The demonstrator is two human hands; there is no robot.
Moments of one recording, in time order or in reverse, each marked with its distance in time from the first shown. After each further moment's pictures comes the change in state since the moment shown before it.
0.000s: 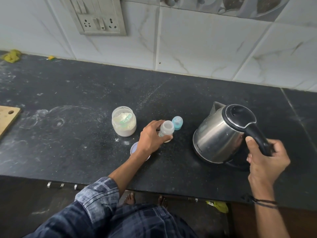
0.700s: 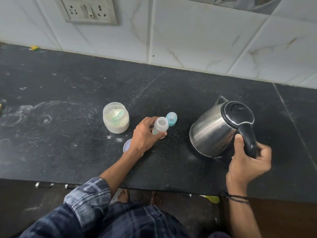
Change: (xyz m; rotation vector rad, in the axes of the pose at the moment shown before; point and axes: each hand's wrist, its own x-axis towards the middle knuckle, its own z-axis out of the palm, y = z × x) left_hand 0.003 -0.013 0.005 -0.026 0.022 0.025; right_hand -0.023 0.013 0.034 -0.078 0.369 -0.002
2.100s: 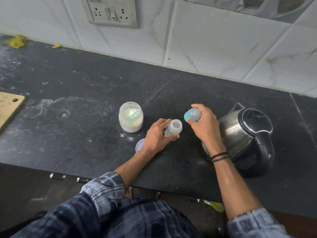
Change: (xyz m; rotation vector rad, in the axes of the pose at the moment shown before) left_hand 0.004 -0.015 0.004 0.086 -0.037 0.111; right_hand -0.021 -0.024 0.140 -0.656 -0.977 -0.228
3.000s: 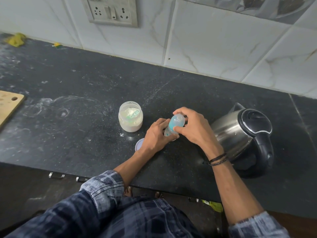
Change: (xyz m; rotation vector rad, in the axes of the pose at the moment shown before) left_hand 0.001 -0.001 0.001 0.020 0.006 0.028; right_hand -0.015 -0.030 -0.005 -0.072 -0.258 -0.188
